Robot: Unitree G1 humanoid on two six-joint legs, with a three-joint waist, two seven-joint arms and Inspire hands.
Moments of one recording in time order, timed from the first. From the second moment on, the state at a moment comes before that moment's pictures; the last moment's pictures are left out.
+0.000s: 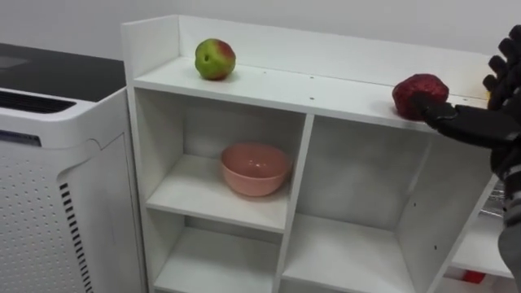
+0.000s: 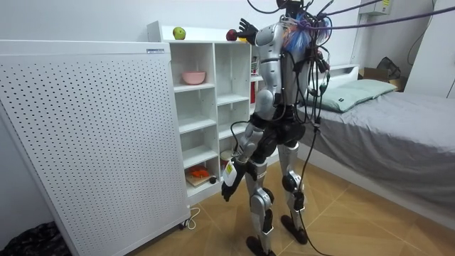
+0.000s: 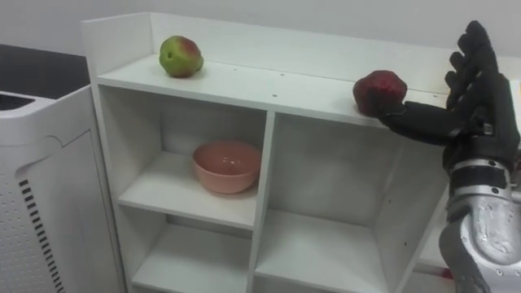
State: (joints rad) left arm 0.25 0.23 0.08 0.97 0.53 0.07 0.02; right arm -0.49 -0.49 -0.14 0.15 0.40 -0.08 -0.24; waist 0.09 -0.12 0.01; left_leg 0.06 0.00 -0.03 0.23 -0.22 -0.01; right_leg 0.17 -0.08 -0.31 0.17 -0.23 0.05
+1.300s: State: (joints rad) left arm 0.26 0.25 0.07 0.96 0.56 0.09 -0.01; right arm -0.55 -0.53 -0.05 0.23 0.27 -0.06 -0.07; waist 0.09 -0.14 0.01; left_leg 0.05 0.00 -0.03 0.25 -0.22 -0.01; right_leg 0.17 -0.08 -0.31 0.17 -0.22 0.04
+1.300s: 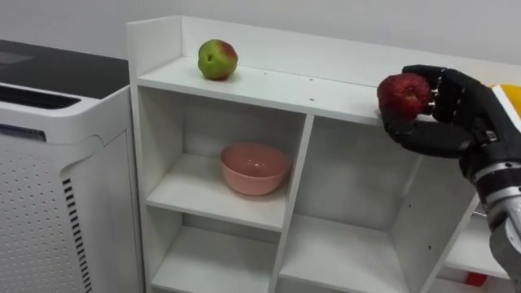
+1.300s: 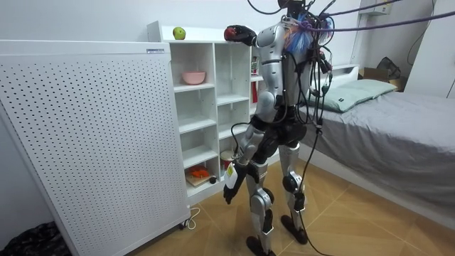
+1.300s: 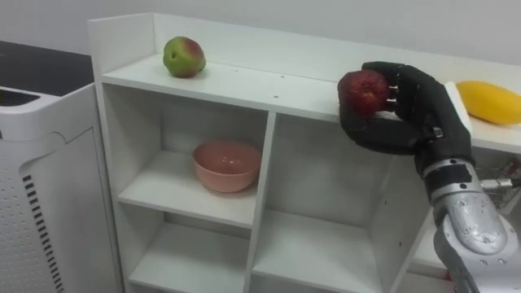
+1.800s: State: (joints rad) left arm 0.25 0.25 0.07 0.95 0.56 0.10 -0.01; right arm -0.57 -0.53 -0.02 0.23 0.29 -0.06 -0.08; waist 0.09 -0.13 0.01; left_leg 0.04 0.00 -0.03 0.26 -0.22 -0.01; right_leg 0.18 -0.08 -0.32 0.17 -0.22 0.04
